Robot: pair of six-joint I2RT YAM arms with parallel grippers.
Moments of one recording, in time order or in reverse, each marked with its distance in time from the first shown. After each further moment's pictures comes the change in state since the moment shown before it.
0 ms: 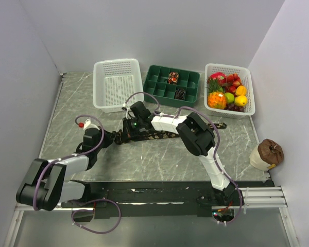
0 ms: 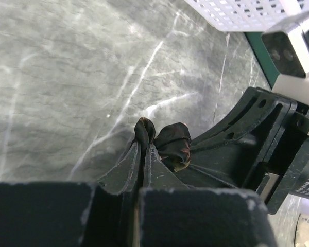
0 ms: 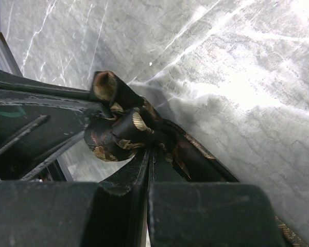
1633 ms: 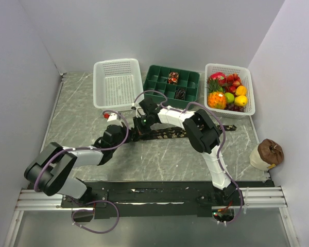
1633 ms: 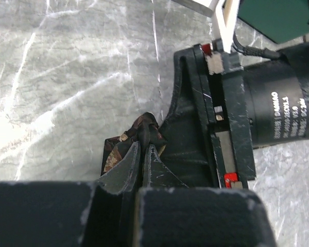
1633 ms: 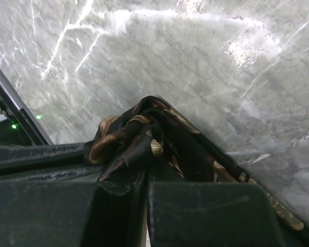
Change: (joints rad) left arm -0.333 0.197 0.166 0.093 -0.164 0.220; right arm -0.093 -0.031 0.027 -0.319 -0.033 -0.137
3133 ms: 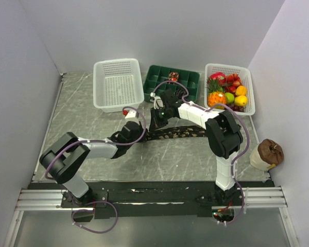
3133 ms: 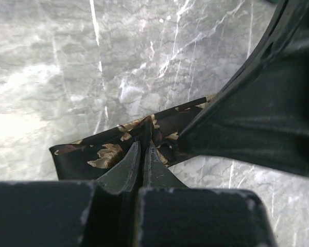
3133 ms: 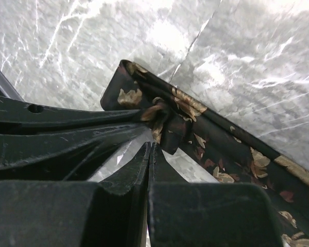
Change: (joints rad) left arm -0.163 0.161 0.220 -0.158 -0.086 0.008; right arm -0.157 -0.275 -0.200 -0.032 0.044 -0.093
